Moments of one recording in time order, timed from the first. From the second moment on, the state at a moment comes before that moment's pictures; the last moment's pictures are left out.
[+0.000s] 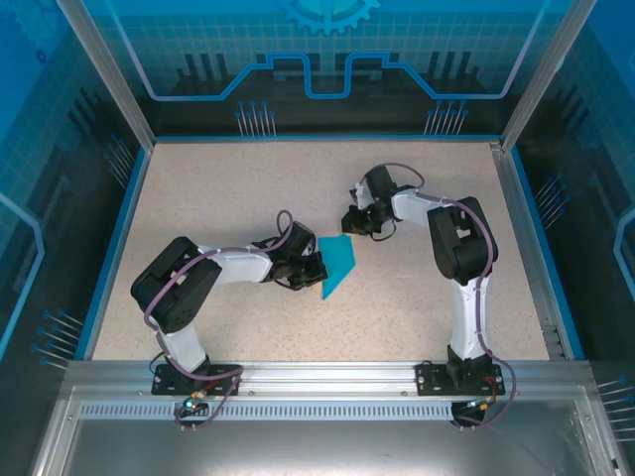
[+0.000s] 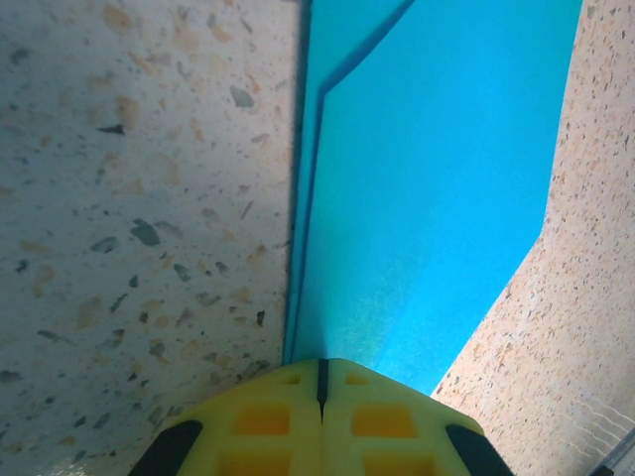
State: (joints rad) left arm -0.63 1.77 0.84 -0.09 0.31 -1.01; right arm 0.34 2.14 1.44 -0.44 -0.50 0.36
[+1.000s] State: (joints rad) left arm -0.64 1.77 0.86 -0.11 0.31 -0.99; right arm 0.49 1.95 1.09 -0.27 -0.55 0.51
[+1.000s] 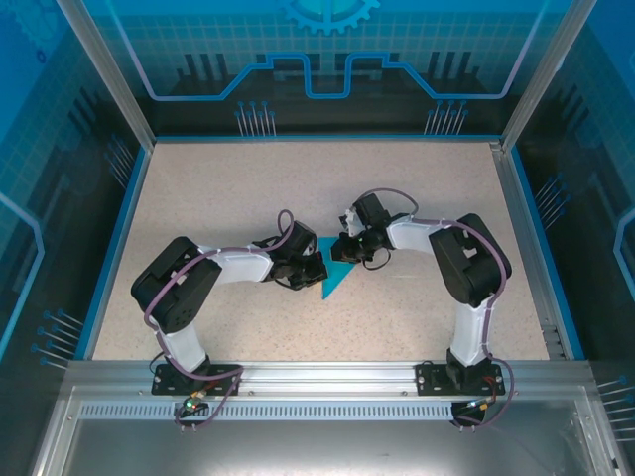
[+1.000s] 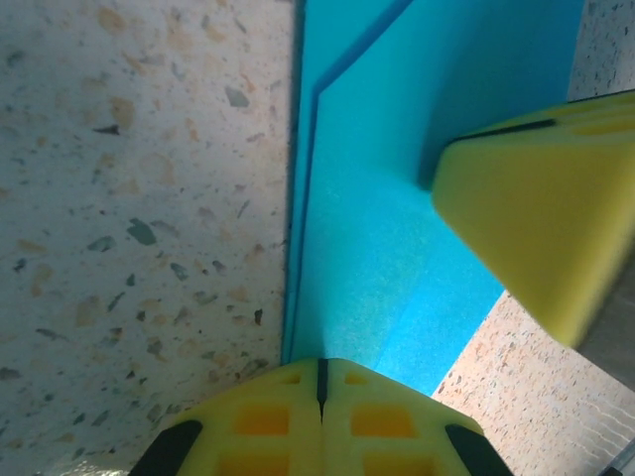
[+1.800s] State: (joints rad) left arm -0.55 1.72 0.93 -0.16 0.37 -0.93; right arm 0.49 1.99 1.14 -0.30 -0.57 0.47
